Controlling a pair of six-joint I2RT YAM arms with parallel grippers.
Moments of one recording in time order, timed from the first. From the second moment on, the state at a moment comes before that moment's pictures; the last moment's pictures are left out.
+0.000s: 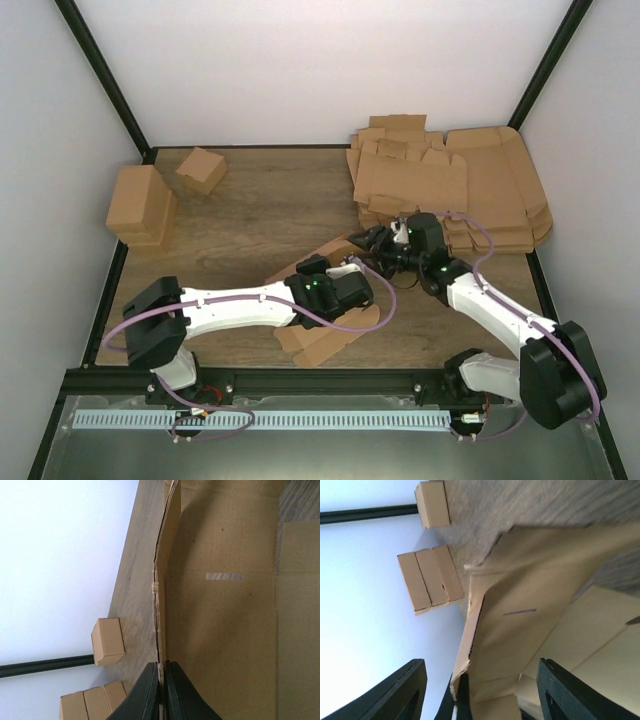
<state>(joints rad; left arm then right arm) -1.23 1.66 1.16 -0.61 -1.02 0.24 0.43 1.16 0.63 0.02 -0.53 1.33</state>
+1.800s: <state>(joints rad) -0.63 1.44 1.08 -0.66 0.40 -0.02 0.50 1.28 0.52 0.24 -0.59 1.15</state>
